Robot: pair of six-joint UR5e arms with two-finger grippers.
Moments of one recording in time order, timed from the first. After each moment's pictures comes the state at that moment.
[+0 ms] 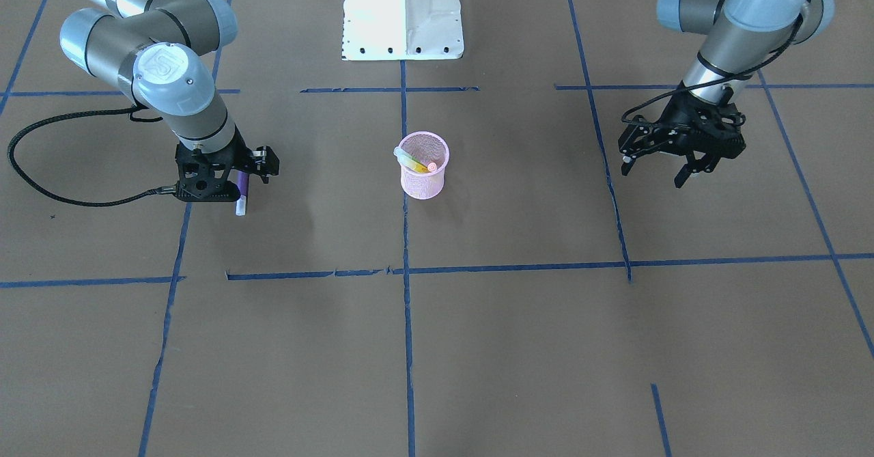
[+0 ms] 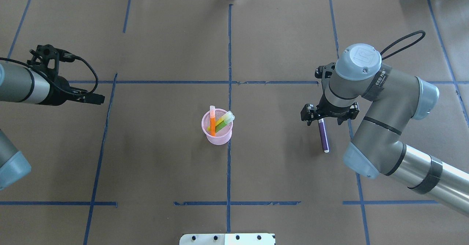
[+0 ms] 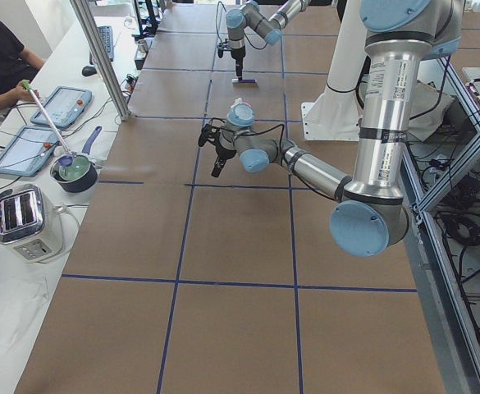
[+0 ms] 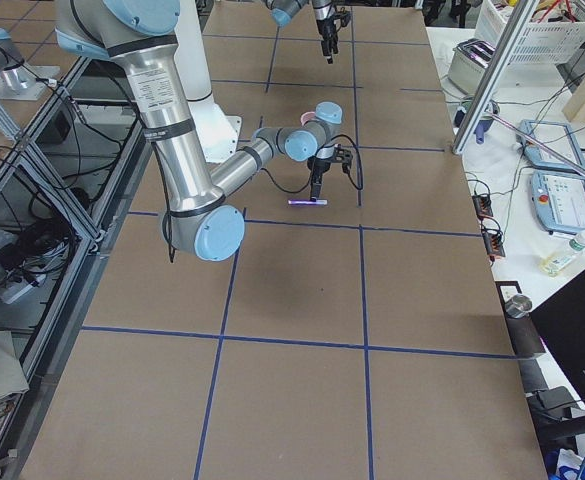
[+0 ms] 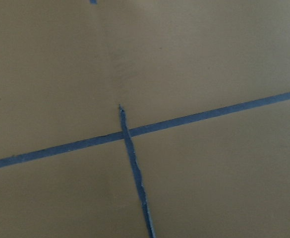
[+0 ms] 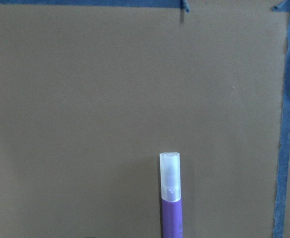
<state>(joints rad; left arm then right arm) -0.85 -1.63 -1.88 -2.10 -1.96 -0.78 0.67 -1.19 1.74 -1.61 2.06 1.01</state>
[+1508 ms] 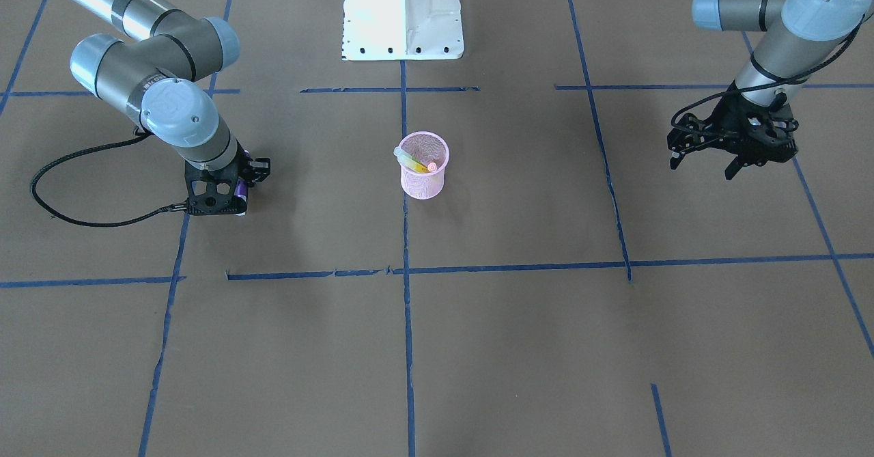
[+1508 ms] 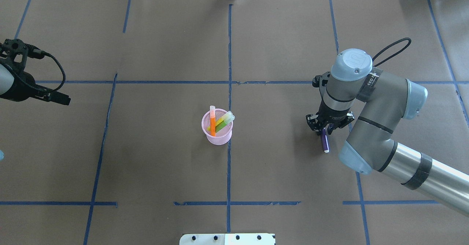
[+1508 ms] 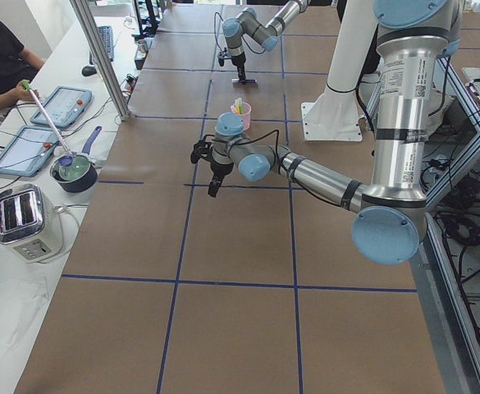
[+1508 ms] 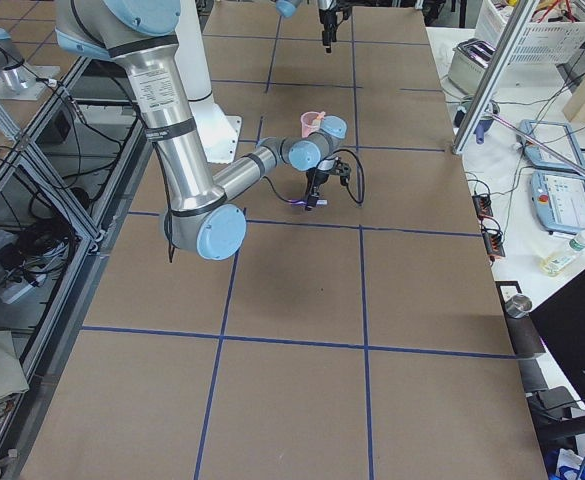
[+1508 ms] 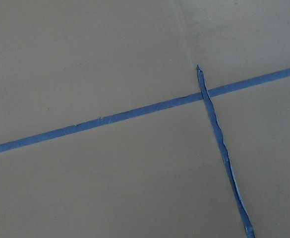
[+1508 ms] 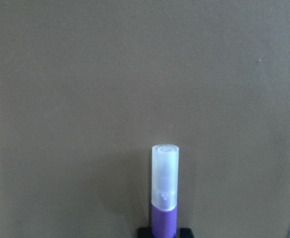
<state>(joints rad) -0.93 -1.58 -1.89 -1.97 -2.04 -0.65 0.67 -1.18 1.66 -1.61 2.14 0.91</state>
